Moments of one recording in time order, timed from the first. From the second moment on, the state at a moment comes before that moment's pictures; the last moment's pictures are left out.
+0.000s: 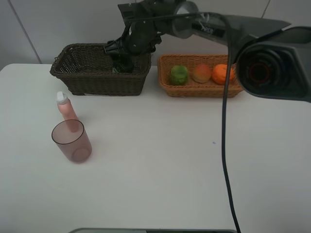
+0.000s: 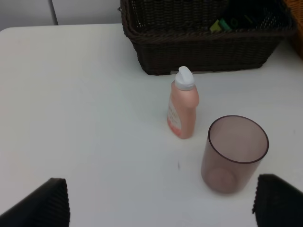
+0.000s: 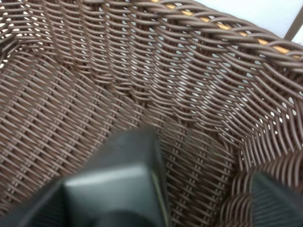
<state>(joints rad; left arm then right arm) -0.11 -0.01 -0.50 0.01 1.07 -0.04 0.65 2.49 -2.26 -0.23 0.68 0.30</state>
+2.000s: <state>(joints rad) -0.11 -0.01 -0.50 0.01 1.07 -0.04 -0.03 1.10 -1.00 -0.18 1.04 0.22</state>
